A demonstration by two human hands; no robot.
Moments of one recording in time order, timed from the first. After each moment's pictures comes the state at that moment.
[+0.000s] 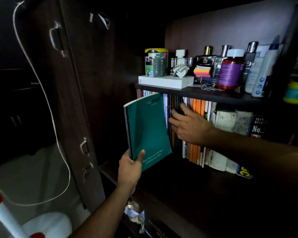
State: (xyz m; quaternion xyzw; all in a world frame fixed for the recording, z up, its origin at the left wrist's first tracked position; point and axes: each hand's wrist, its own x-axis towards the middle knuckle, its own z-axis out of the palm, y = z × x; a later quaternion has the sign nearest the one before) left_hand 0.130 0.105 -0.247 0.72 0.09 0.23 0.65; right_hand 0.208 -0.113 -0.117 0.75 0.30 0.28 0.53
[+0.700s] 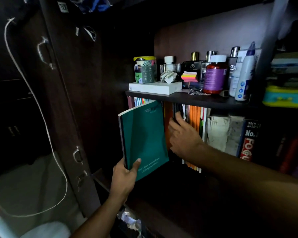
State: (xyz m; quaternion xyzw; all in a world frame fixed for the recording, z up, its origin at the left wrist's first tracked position) left_hand 0.116 0.100 -0.242 0.74 0.03 0.22 0.63; right_hand 0.169 -0.108 -0.130 0.82 0.23 0.22 0.48
